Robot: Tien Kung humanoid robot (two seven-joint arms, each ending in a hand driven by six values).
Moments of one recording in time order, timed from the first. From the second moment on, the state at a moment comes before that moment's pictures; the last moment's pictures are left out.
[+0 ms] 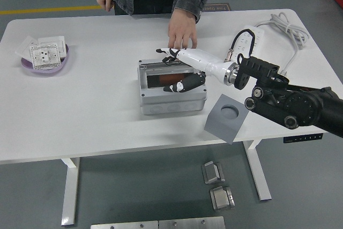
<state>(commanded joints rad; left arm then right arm) -0.03 0.17 -0.50 -0.19 0.47 0.04 0.10 1.00 -0.37 0.18 1.05 -1.36 -0.14 0.25</state>
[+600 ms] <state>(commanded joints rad) 0.00 0.16 -0.56 -0.18 0.54 0.04 0.12 0.77 -0.55 0.51 1.21 -1.51 -0.10 0.19</state>
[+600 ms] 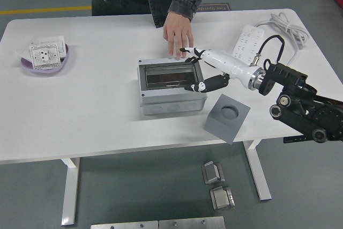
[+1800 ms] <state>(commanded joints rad) 0.03 0.13 -0.55 -0.18 0.51 0.04 0.11 0.18 -0.49 1.31 1.21 -0.29 0.35 0.32</state>
